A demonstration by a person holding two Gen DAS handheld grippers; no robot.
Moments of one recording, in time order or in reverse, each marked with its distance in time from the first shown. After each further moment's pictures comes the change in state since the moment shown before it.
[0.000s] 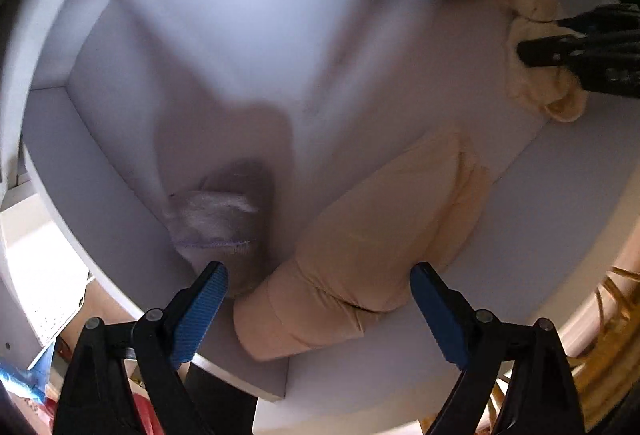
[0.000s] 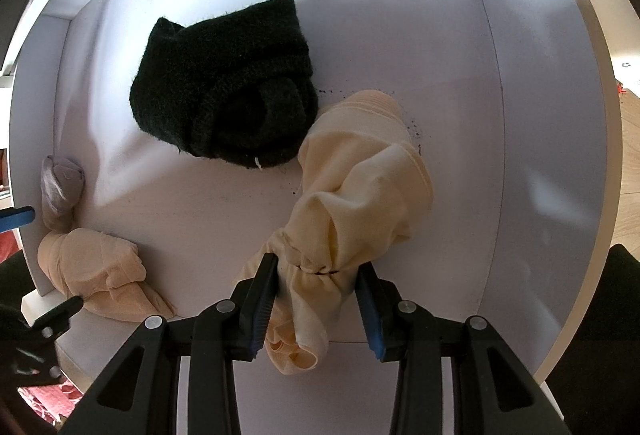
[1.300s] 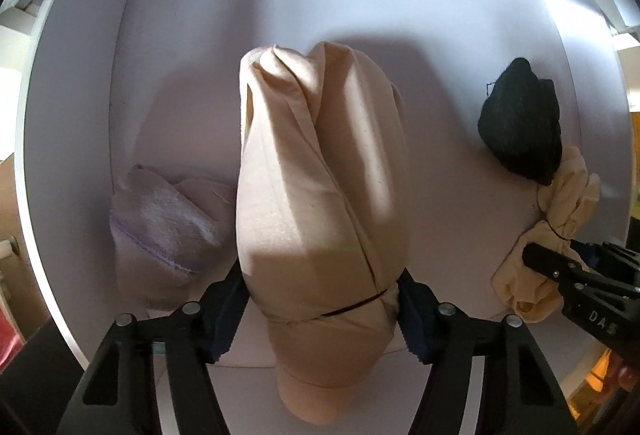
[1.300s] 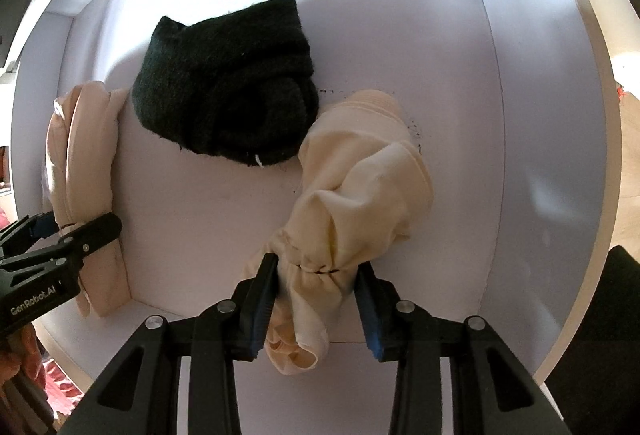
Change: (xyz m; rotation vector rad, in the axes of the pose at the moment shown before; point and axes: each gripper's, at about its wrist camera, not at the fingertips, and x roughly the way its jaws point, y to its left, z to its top) left arm 0.038 0.038 -0.004 -0.608 -0.205 -0.243; right arm -0.005 -0.004 -0.006 0.004 0.002 0.021
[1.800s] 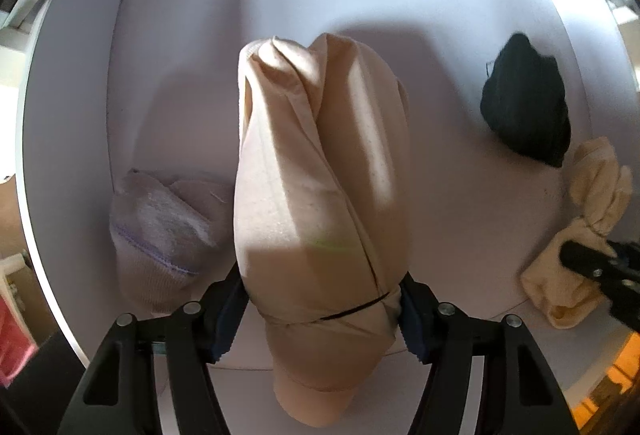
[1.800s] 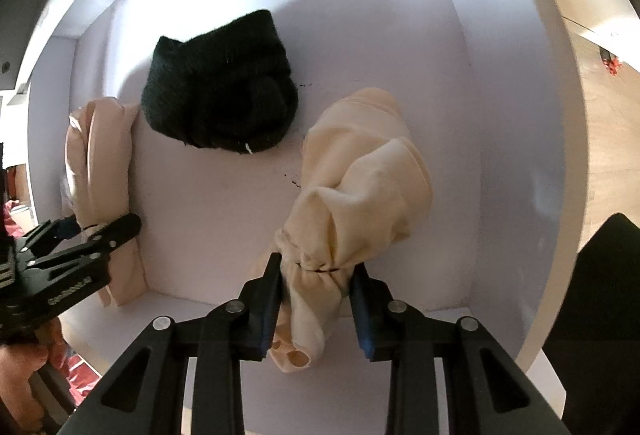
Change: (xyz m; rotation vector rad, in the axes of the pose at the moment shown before) left arm 0.010 -0.031 0.009 0.052 0.010 0.056; right arm -0.018 -0.023 -0.008 0.068 -0.009 0.053
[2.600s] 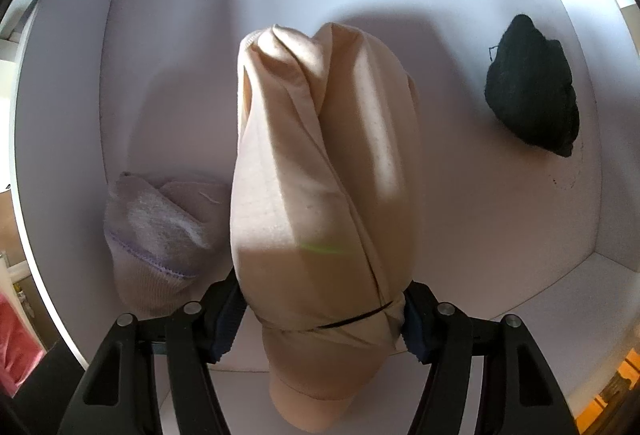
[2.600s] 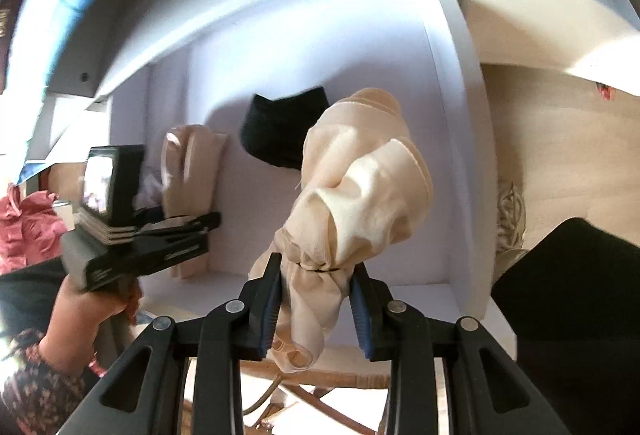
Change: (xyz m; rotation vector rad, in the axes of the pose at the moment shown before) left arm 0.010 -0.014 0.005 0.022 0.021 0.015; right arm -0.109 -0.031 -0.024 -0.088 -0.123 0.106
